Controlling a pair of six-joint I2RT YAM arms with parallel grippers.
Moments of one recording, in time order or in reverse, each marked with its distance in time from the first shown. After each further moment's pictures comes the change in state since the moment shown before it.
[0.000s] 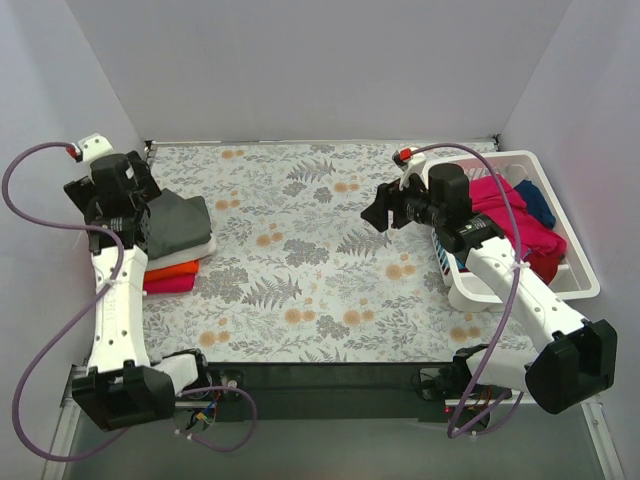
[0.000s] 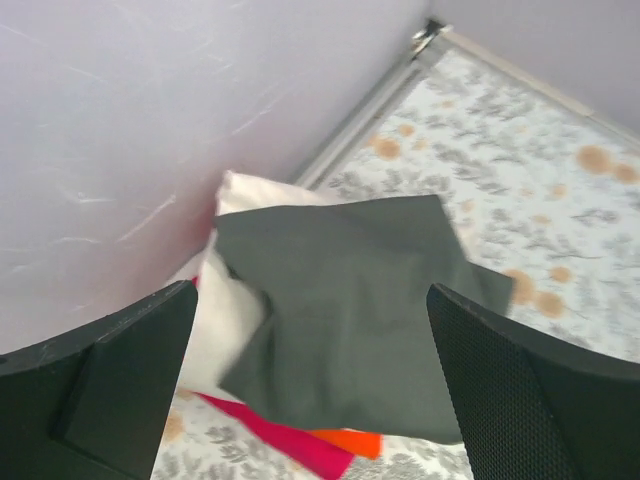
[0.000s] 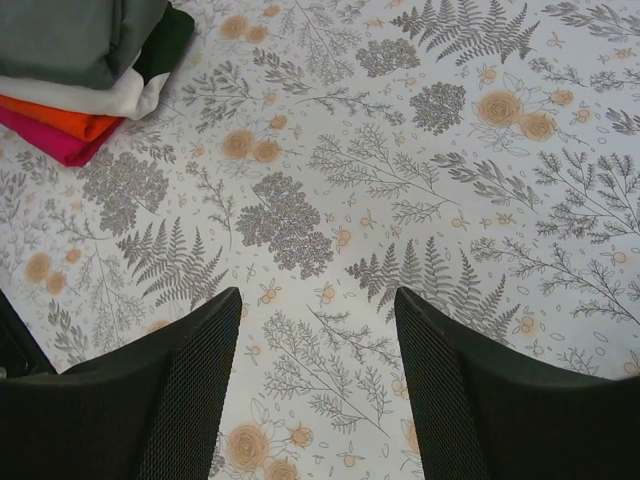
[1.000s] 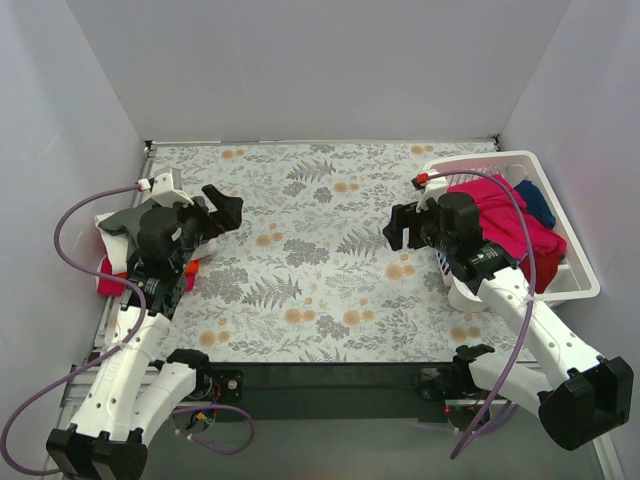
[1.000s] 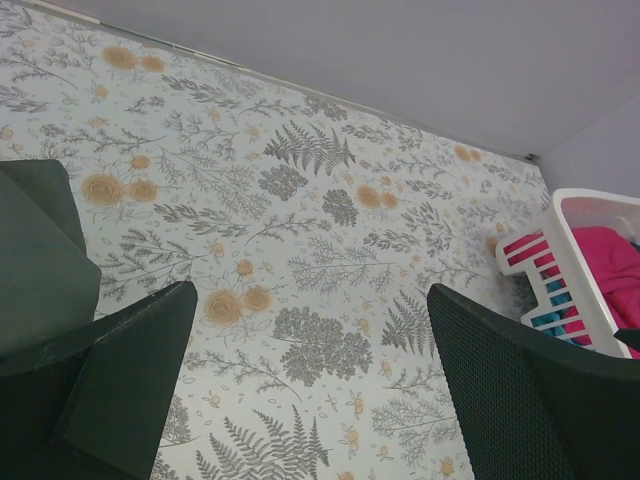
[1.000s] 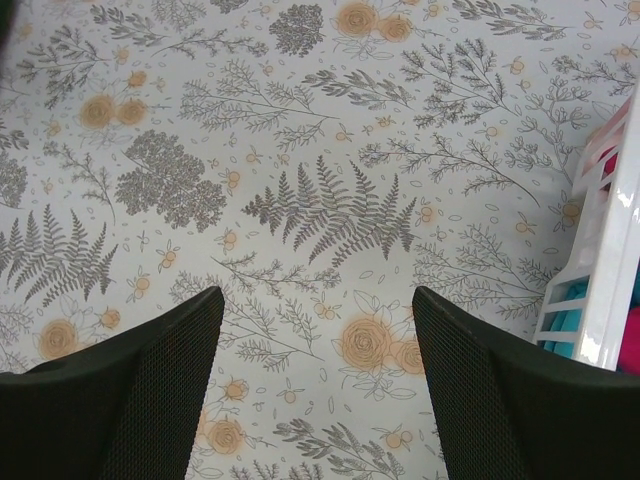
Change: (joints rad) left arm -0.417 -0.384 -0.429 0.301 0.473 -0.322; right arm -0.001 -0.203 -0.204 -0.061 0.298 0.001
